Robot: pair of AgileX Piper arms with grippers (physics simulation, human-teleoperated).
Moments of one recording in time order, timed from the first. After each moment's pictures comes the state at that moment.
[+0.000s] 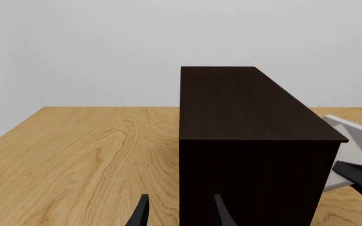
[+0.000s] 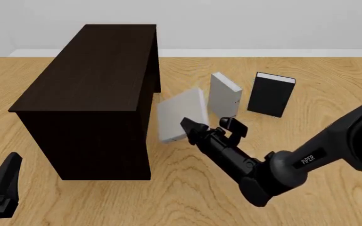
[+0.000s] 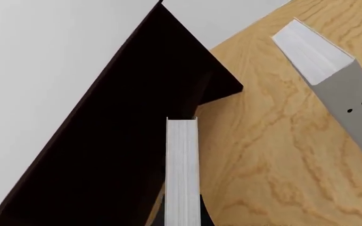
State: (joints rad) left arm 0.01 0.00 0.00 0.01 0.00; right arm 0.66 1.98 -0.63 -1.21 0.81
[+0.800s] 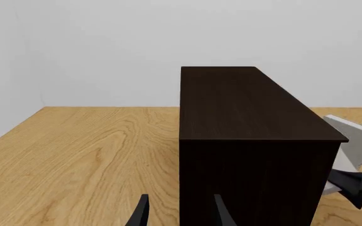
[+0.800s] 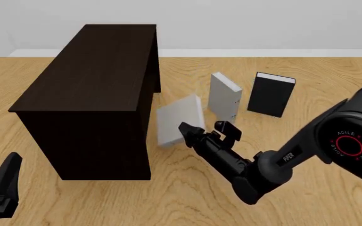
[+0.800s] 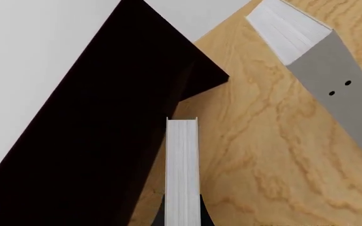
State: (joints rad) left arm 0.01 0.00 0.00 0.00 0.00; right arm 0.65 2.09 -0.69 -1.21 0.86
